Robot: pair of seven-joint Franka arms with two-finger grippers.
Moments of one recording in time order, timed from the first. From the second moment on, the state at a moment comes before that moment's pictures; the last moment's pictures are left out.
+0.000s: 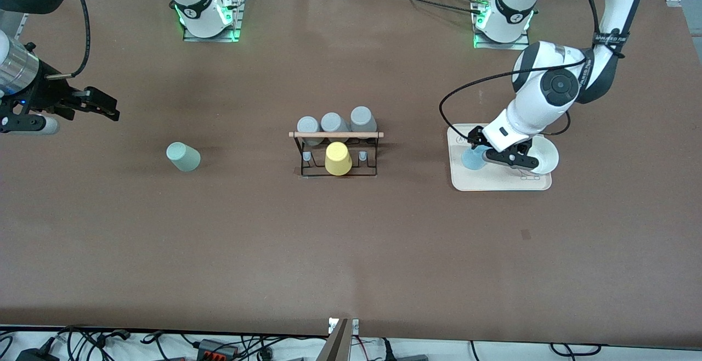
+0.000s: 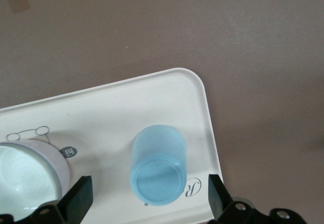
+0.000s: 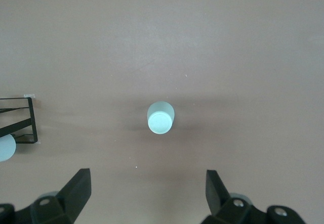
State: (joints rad) left arm -0.10 0.20 -0.16 -2.23 0.00 2.42 -0.07; right arm -0.03 0.04 0.05 -1.68 0.00 1.68 0.04
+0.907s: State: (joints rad) left arm -0.09 0.34 -0.16 -2.33 0.00 2.67 -0.07; right arm -0.03 0.04 0.05 -1.68 0.00 1.68 0.04
